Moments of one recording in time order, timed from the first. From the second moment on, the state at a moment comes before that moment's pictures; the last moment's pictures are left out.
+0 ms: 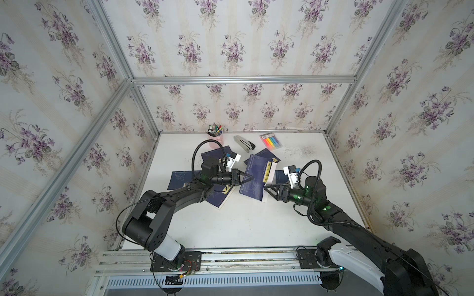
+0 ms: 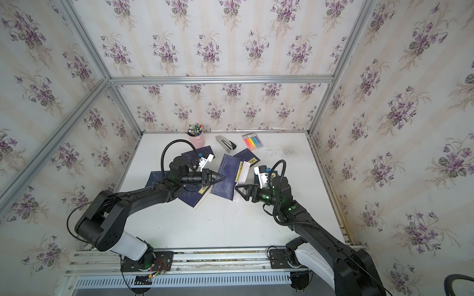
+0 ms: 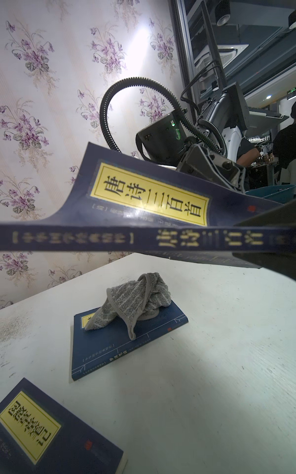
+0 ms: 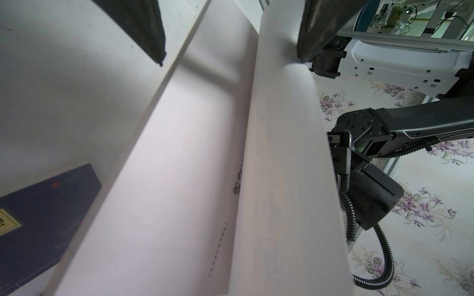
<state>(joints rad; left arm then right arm) -0.45 1.57 0.77 0.54 0.96 -0.94 0.46 0.94 0.41 0.21 -0.61 0.67</state>
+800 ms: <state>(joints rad) -0.41 1.49 0.78 0.39 0.98 -0.83 0.46 0.94 0.48 0.11 -0.61 0.67</state>
